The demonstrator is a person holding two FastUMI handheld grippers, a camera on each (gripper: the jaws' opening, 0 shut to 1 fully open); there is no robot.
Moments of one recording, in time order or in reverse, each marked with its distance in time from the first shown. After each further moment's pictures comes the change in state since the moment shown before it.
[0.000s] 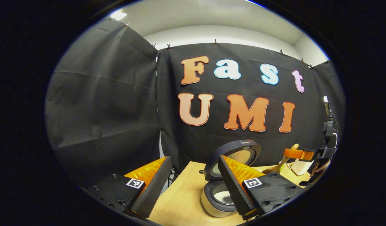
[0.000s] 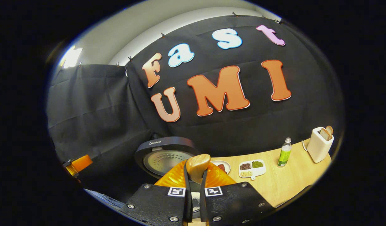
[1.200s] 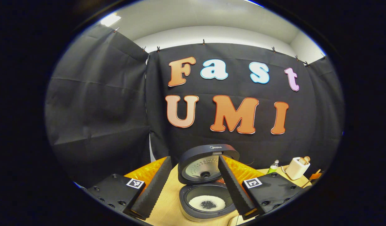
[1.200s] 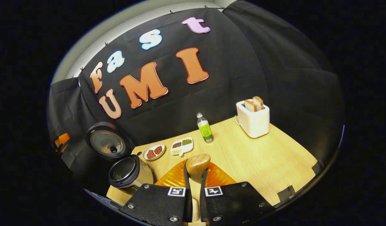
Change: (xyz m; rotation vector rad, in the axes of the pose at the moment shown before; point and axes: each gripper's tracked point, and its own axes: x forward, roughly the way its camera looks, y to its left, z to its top) left arm 0.006 -0.104 0.005 0.012 -0.008 -0.021; right arm -0.169 -0.261 -0.096 0.171 0.137 -0.391
